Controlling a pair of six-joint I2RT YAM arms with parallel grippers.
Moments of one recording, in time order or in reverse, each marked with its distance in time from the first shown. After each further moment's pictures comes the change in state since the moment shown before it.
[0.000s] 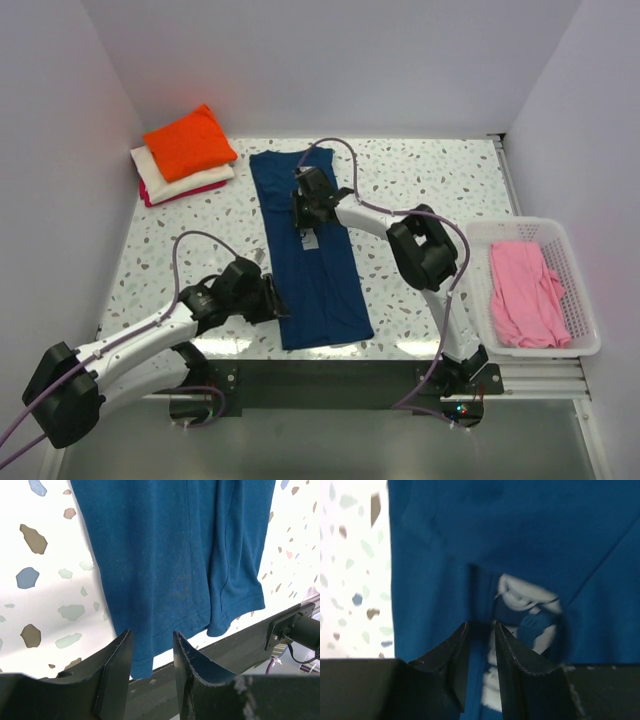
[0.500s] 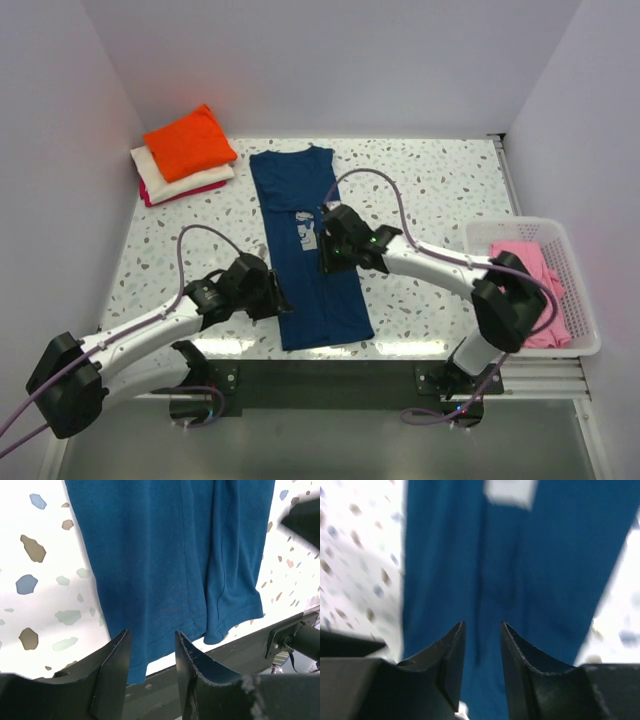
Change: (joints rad) left arm -0.040 0.047 0.058 -0.026 -0.059 -0.022; right arm 0.128 -0.716 -0.682 -0.124 0.054 0.113
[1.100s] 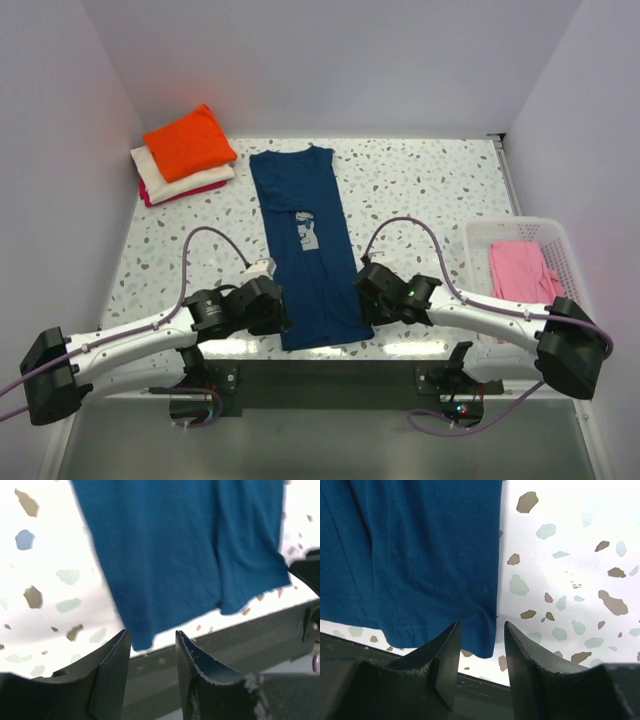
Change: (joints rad) left arm -0.303 -0.051 0.074 -0.197 -0.237 -0.078; right arm 0.158 -0.332 -0.355 -0.166 0.186 0.194
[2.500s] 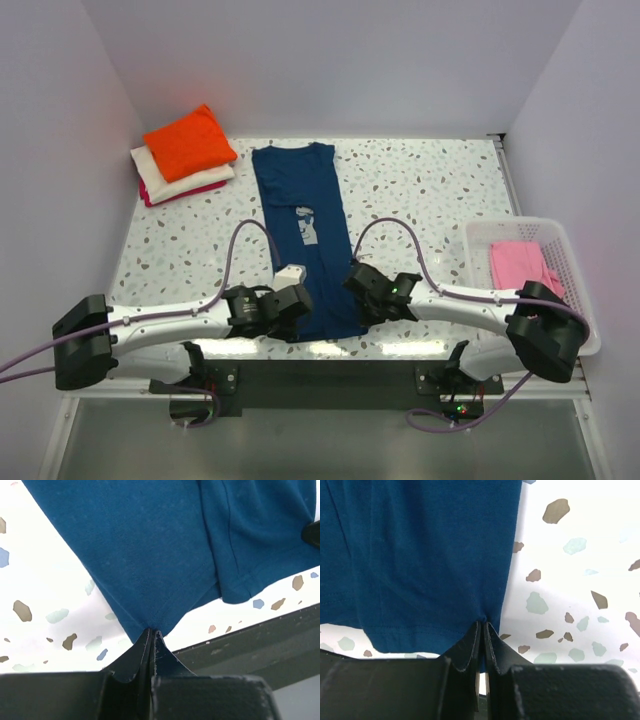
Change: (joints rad) left arm -0.120 0.277 0.116 -0.001 -0.086 0.089; right arm 0.008 0.166 0.029 0.077 -0.040 -0.027
